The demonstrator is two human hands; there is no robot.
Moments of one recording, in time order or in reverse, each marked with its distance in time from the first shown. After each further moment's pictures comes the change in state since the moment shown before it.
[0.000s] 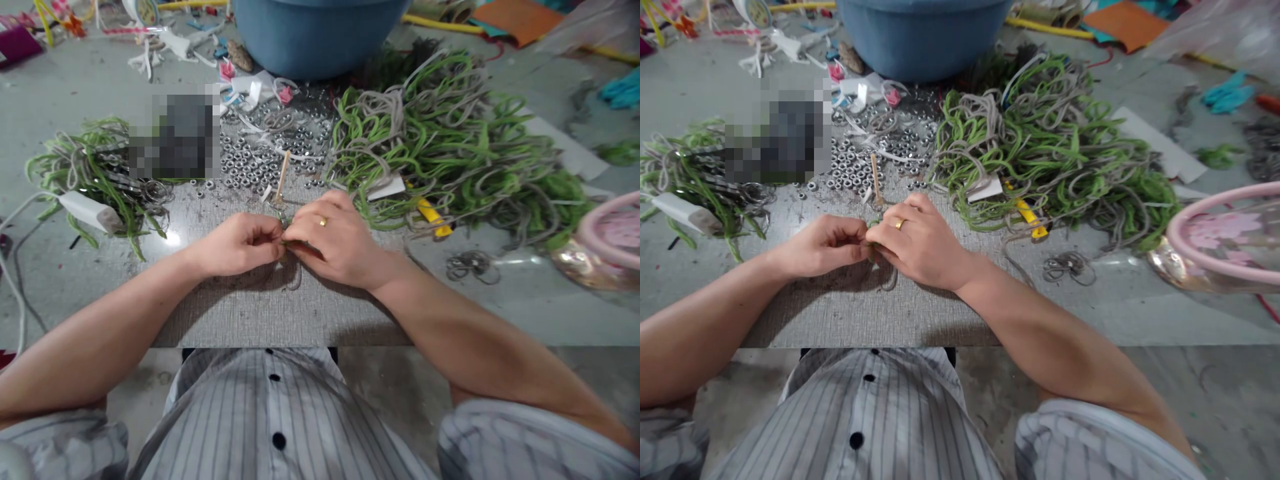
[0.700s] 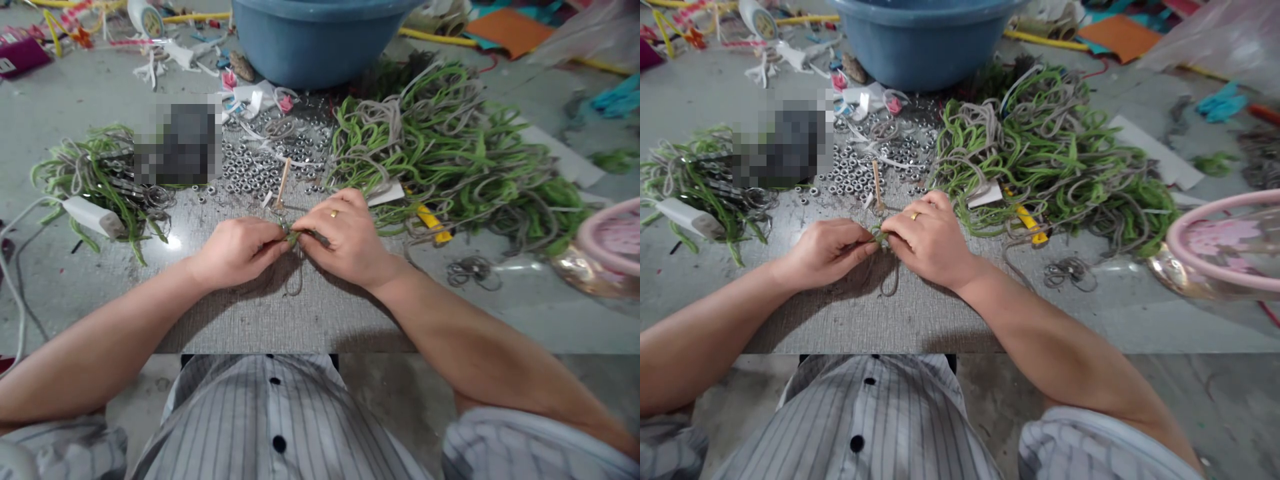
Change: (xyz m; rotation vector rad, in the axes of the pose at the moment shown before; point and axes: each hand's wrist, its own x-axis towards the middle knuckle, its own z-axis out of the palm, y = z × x) left_hand -0.004 -0.012 0.006 0.668 0.243 0.302; right_hand 0.000 0.004 -0.001 -0.058 0.034 0.206
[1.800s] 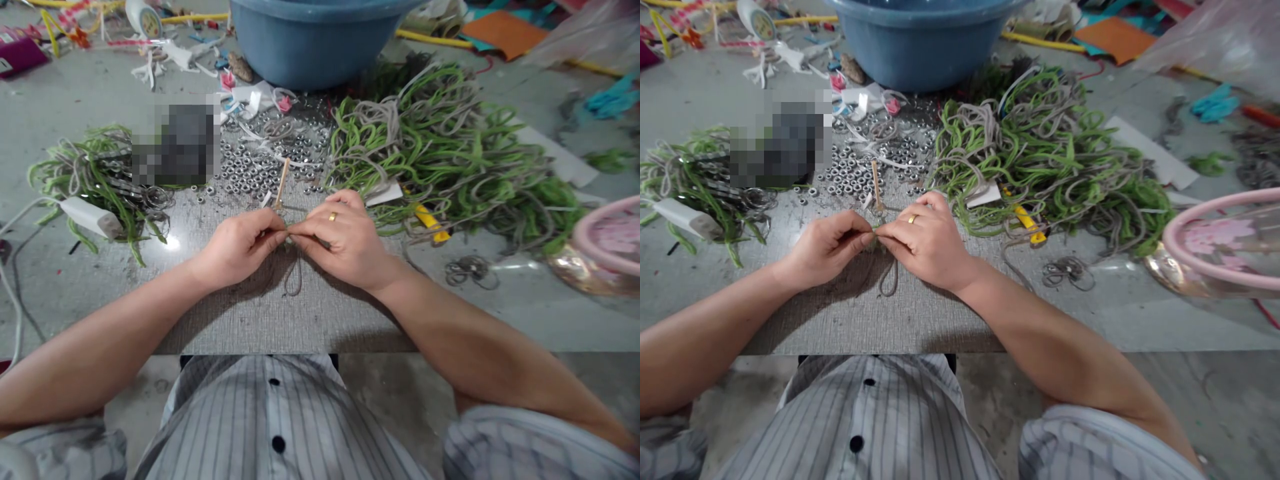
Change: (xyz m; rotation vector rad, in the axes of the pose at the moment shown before) left_hand 0.002 0.002 0.005 -0.211 0.097 -0.176; right_hand 0.000 -0.003 -0.001 0.060 0.052 -0.056
